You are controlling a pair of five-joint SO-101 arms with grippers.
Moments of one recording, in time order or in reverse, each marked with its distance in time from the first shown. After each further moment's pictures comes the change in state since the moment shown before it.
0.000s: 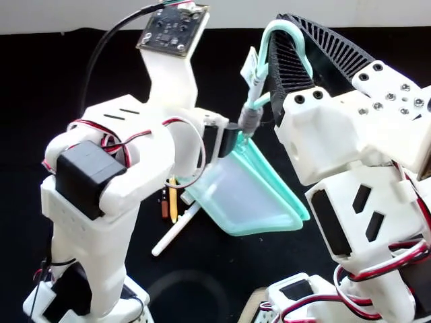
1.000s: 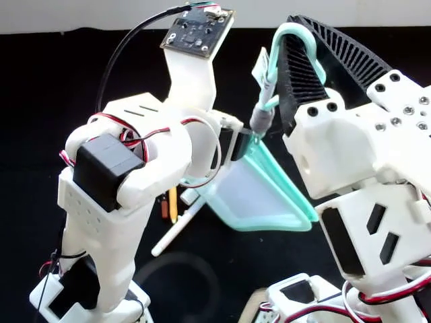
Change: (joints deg) left arm 2.3 3.4 -1.8 1.1 0.0; right arm 0.0 0.0 -4.2 1.2 -0.1
